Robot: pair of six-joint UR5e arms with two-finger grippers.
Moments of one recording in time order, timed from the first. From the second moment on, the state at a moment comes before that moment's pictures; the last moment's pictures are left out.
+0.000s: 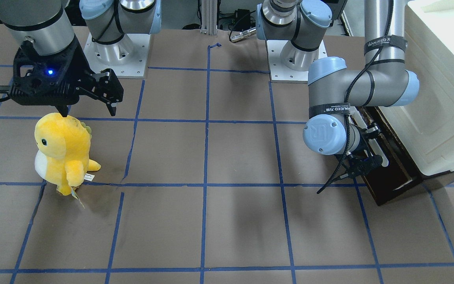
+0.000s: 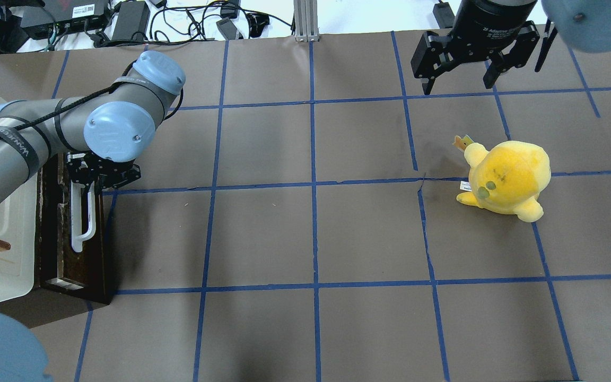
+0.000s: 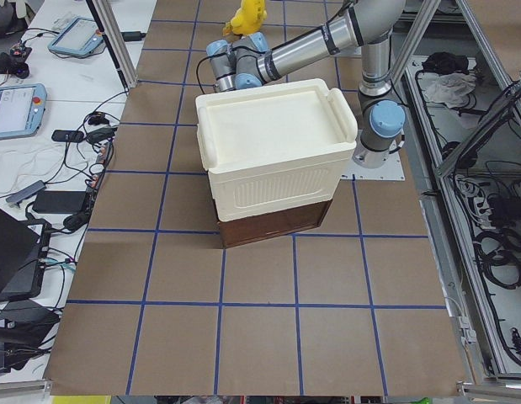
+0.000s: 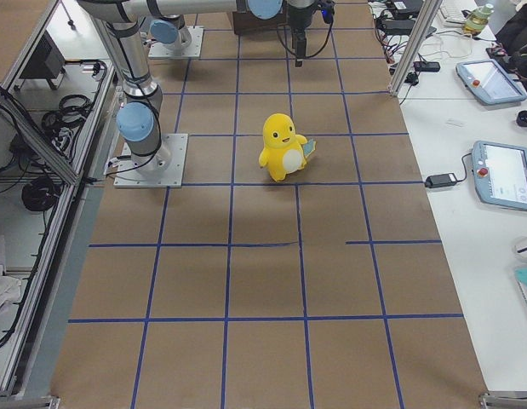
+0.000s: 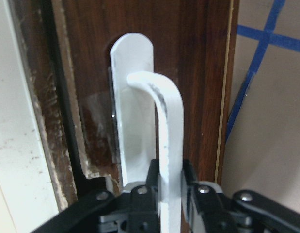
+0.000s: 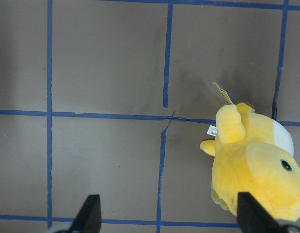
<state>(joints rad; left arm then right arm) -1.56 -1.91 -1.76 -1.50 2.33 -0.47 1.60 -1.48 1.44 -1.57 -1.58 -0.02</state>
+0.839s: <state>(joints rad) -1.60 -1.92 -1.74 -1.50 2.34 -0.47 1.60 -1.48 1.44 -1.57 -1.58 -0.02</state>
